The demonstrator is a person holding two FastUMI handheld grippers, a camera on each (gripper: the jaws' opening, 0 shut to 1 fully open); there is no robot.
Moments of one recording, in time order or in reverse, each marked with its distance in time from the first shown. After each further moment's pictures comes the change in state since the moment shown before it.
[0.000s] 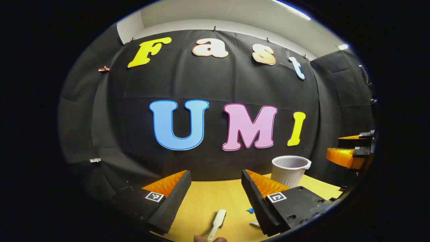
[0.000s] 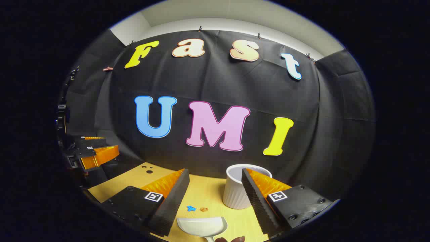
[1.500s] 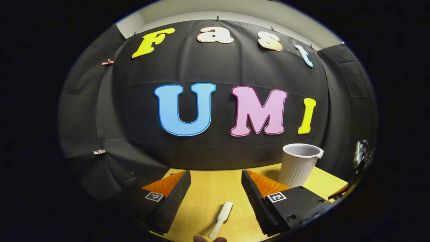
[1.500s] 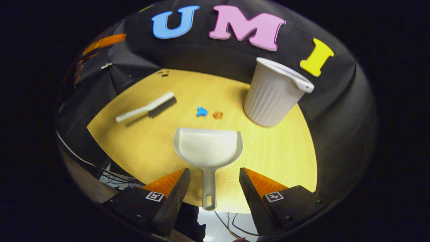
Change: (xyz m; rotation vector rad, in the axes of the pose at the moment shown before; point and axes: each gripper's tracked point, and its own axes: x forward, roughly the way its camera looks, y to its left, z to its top) left arm 0.018 0.011 -0.054 0.014 0.110 0.104; right arm -0.064 0.002 -0.332 -0.098 0.889 0.239
